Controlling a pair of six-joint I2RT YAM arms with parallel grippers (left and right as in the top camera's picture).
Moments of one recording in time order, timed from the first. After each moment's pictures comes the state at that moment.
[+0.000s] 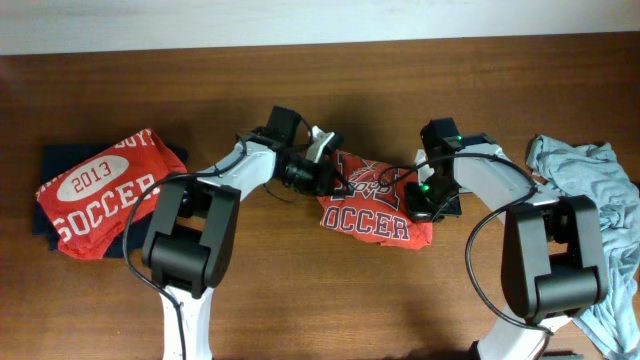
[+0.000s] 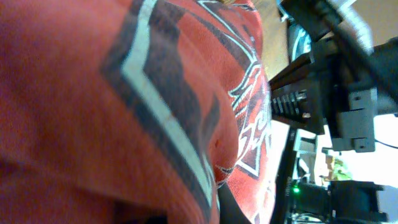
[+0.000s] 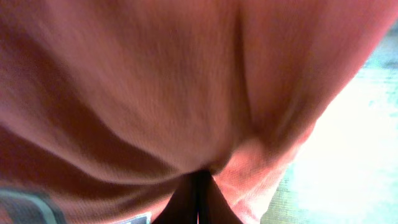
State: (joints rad) left arm -0.36 2.20 1.44 -0.51 0.99 -0.06; right arm 0.13 1.89 1.19 -0.95 -0.20 0.16
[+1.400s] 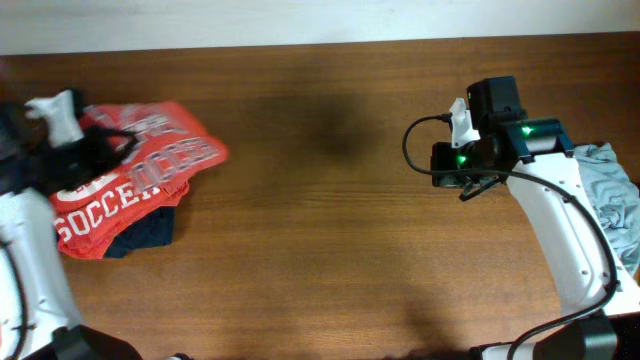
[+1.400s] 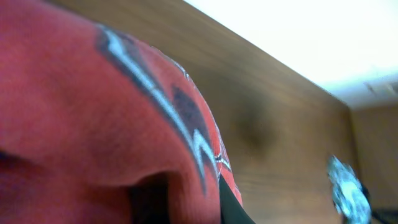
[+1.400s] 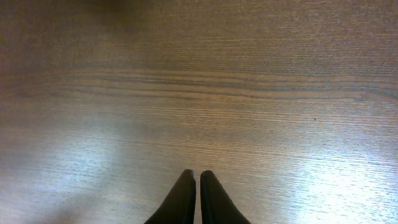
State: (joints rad) left arm 0.52 1.55 1.43 -0.88 0.76 -0.02; right arm 0.08 1.54 1.39 -1.11 -0.19 0.16
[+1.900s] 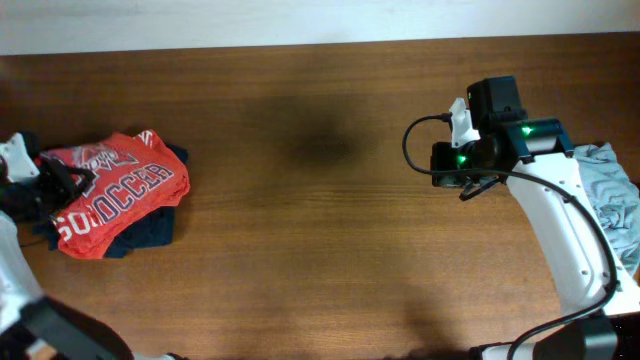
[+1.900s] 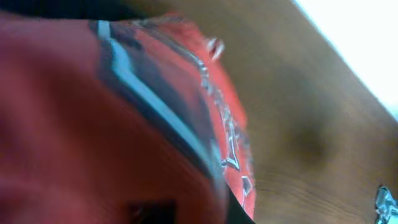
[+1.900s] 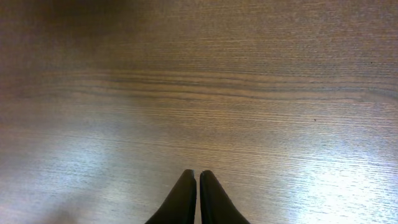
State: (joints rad) left arm 0.71 1.67 1.40 -0.93 0.63 0.08; right arm 0.08 1.54 1.39 -1.11 -0.20 0.16
